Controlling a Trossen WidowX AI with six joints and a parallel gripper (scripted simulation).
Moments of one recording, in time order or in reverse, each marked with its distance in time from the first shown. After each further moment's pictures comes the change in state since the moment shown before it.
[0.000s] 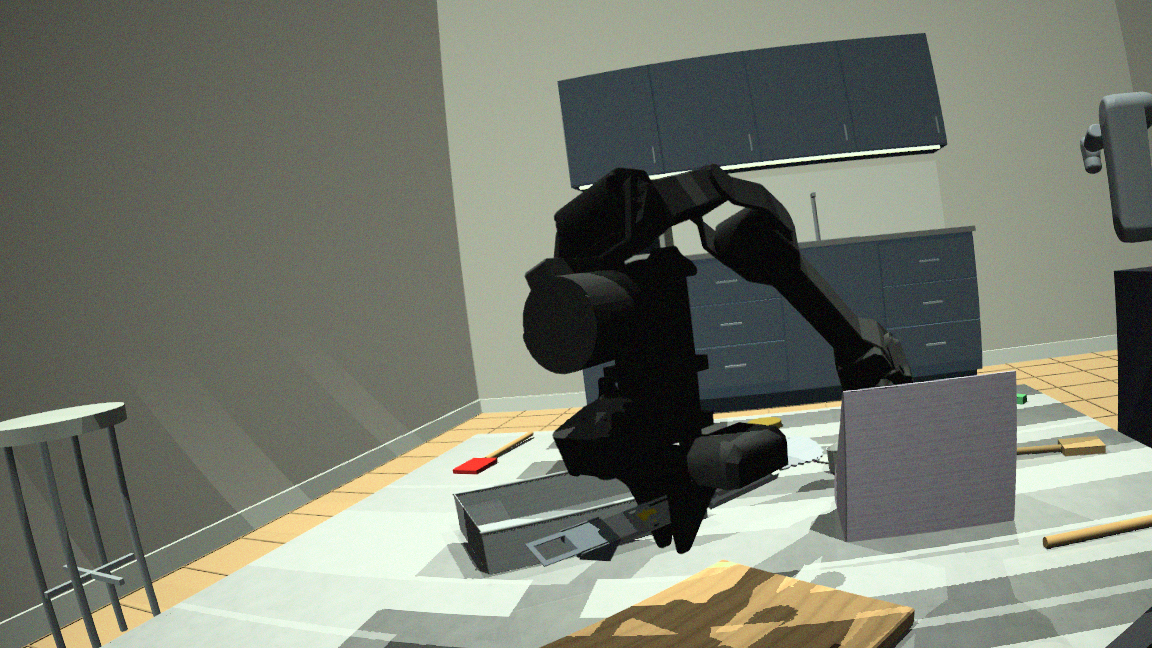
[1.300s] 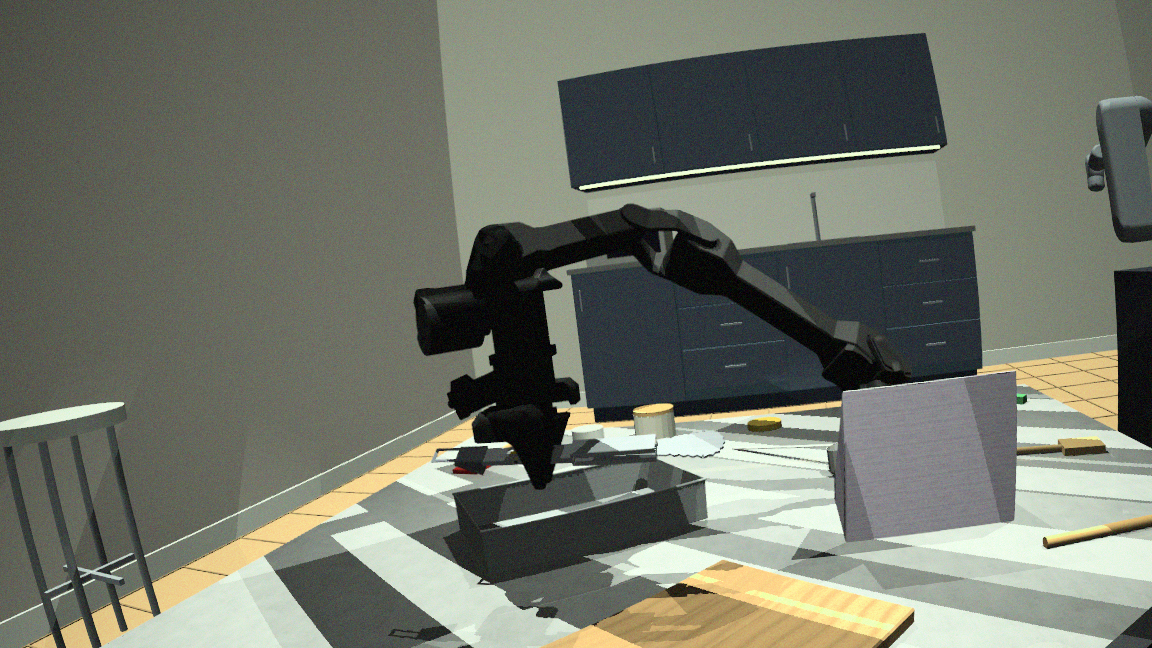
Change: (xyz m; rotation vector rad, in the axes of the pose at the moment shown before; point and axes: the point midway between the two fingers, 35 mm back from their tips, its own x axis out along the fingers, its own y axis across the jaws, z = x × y) arm 0.002 -0.241 -0.038 0.865 0.008 -0.013
